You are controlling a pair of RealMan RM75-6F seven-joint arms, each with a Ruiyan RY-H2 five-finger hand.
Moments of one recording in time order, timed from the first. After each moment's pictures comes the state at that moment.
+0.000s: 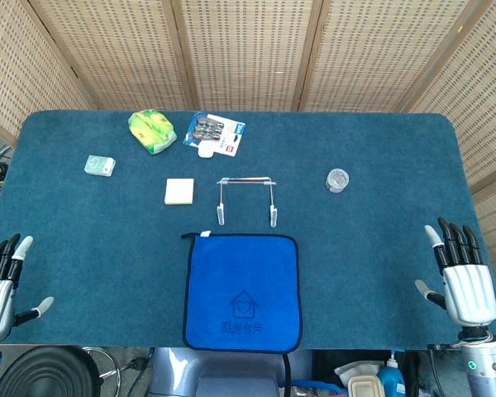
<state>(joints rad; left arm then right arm) 0.00 -1.19 -0.03 -1.71 1.54 1.59 0.21 0.16 -1.27 0.02 -1.45 -1.56 1.67 -0.09</state>
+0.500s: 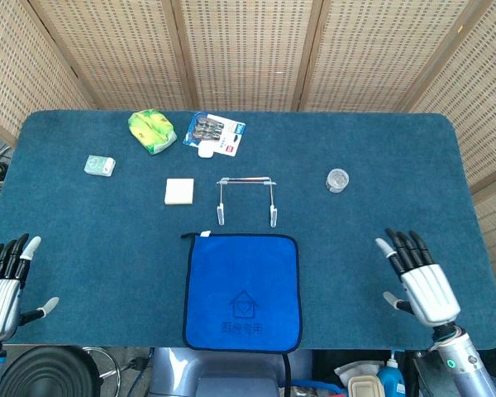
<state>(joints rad) -0.01 -1.20 -0.02 -1.70 1.55 1.57 0.20 0.25 -1.25 -0.04 -1.47 -1.72 1.51 -0.04</state>
